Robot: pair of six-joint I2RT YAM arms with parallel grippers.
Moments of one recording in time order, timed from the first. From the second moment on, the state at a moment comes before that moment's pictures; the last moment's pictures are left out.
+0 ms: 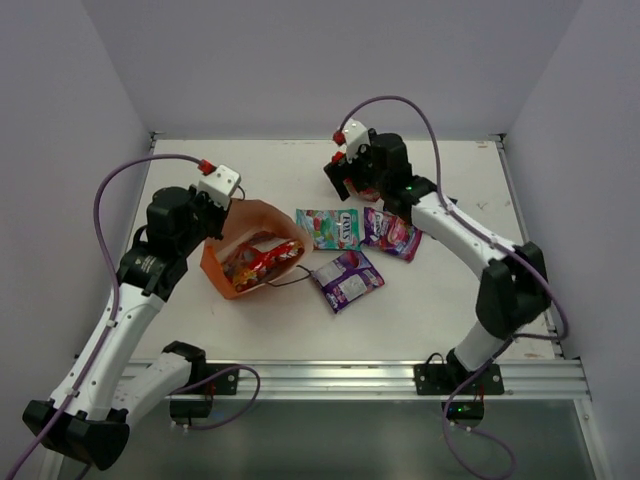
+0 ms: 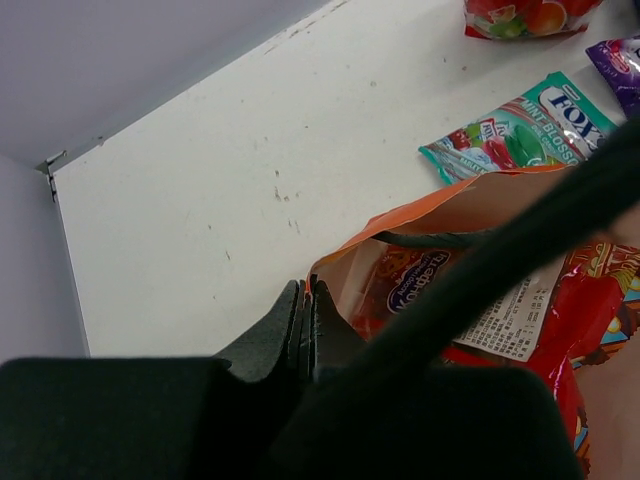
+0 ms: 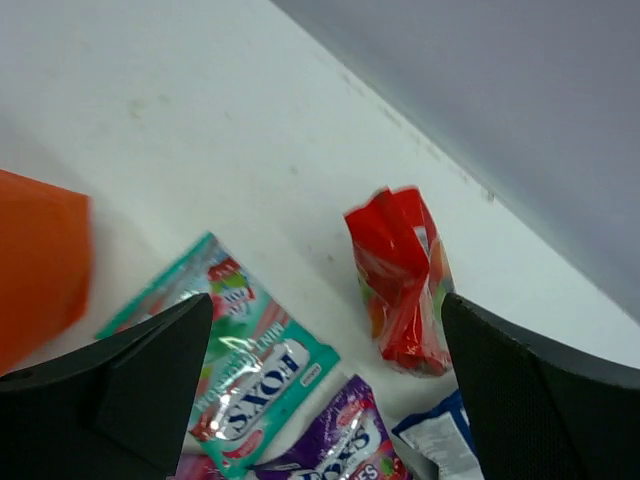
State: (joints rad) left arm -0.31 0.89 0.99 -0.45 0.03 0.27; right arm 0.51 1.71 1.38 -0.09 -0.04 -0.27
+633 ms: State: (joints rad) left arm -0.31 0.87 0.96 -0.42 0.11 0.28; right arm 0.97 1.44 1.44 -0.34 -0.46 -0.42
